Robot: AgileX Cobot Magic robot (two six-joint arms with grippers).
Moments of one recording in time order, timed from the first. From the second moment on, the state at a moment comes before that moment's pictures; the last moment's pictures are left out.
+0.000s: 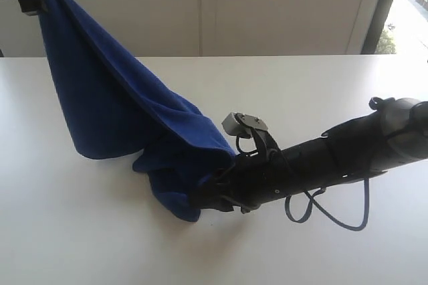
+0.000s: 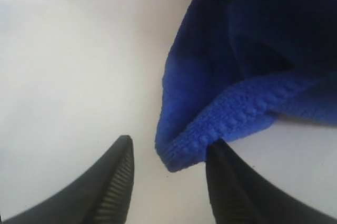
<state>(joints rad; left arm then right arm) -0.58 1.51 -1.64 0.69 1.02 0.60 0.27 1.93 -0.85 1.64 0.78 -1.53</state>
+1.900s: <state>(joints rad) -0.44 1.19 -1.63 0.39 1.32 0.58 0.17 1.15 -1.18 -0.34 1.20 -0.47</state>
